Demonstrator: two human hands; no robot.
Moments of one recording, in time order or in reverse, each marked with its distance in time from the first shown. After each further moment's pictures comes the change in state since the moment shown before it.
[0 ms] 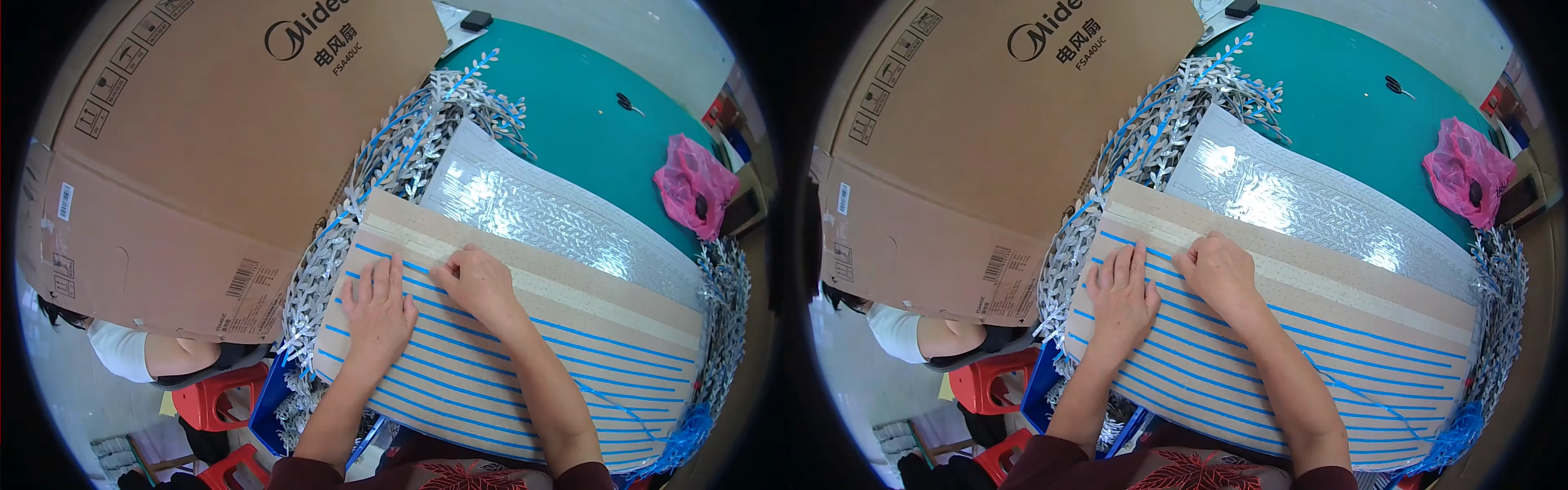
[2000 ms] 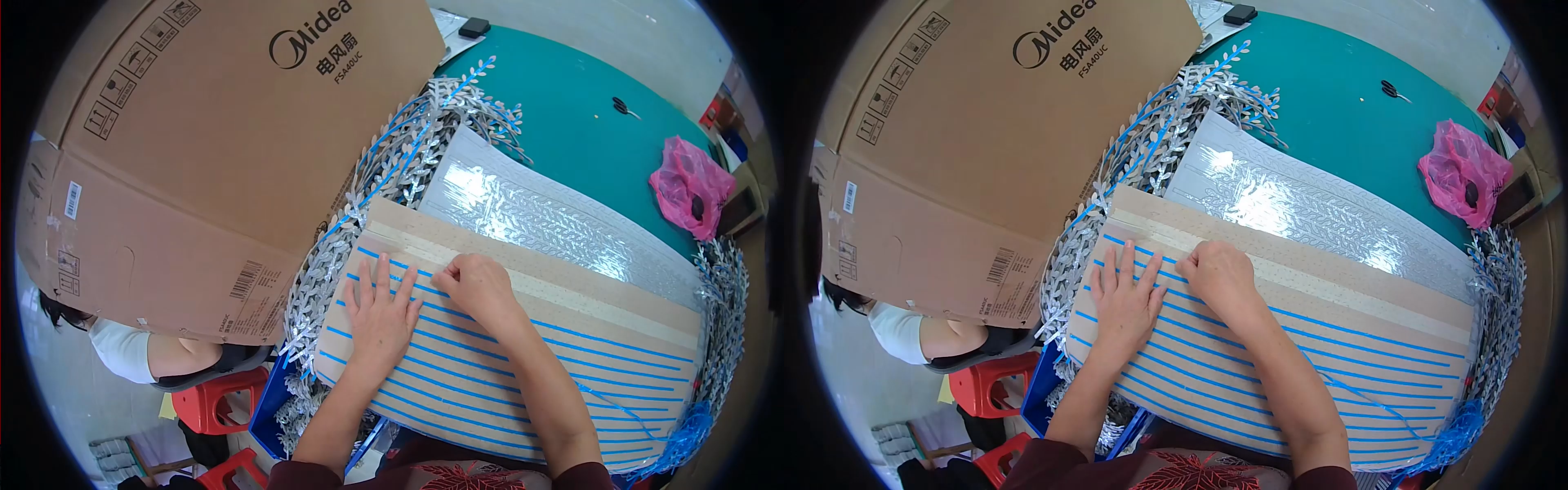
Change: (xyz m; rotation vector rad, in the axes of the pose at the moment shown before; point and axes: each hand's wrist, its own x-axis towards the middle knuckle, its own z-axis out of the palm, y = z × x) left_hand -0.002 0.003 -0.005 -0.029 -0.030 0.024; right_hand 0.000 0.002 -0.006 0.006 -0.090 0.058
